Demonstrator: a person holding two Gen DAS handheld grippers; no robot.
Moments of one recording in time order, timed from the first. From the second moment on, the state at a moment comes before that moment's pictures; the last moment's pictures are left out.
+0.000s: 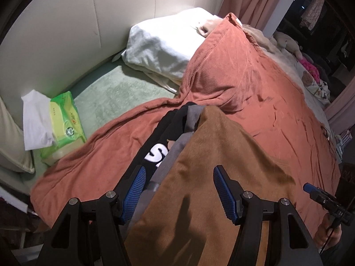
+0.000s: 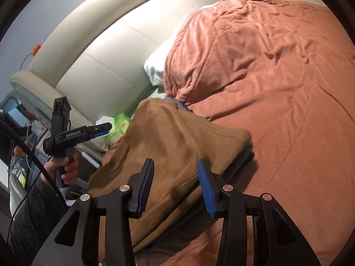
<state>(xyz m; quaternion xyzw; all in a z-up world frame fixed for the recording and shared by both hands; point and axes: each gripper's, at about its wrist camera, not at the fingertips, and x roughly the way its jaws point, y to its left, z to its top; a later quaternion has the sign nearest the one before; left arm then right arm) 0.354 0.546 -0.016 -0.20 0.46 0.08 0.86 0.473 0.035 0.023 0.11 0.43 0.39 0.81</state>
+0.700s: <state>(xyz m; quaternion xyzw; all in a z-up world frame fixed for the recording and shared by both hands) 0.231 0.551 -0.060 -0.25 0.49 0.14 0.82 0.379 0.096 0.013 0.02 0.45 0.43 0.78</state>
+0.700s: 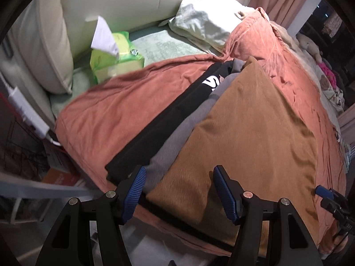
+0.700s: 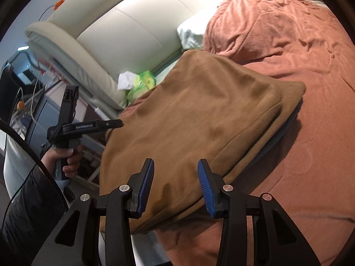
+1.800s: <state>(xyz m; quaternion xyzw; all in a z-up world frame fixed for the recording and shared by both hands) 0.189 0.553 -0.048 -0.29 0.46 0.16 0.82 0.303 0.138 -0.012 -0.07 0.47 0.37 0.80</state>
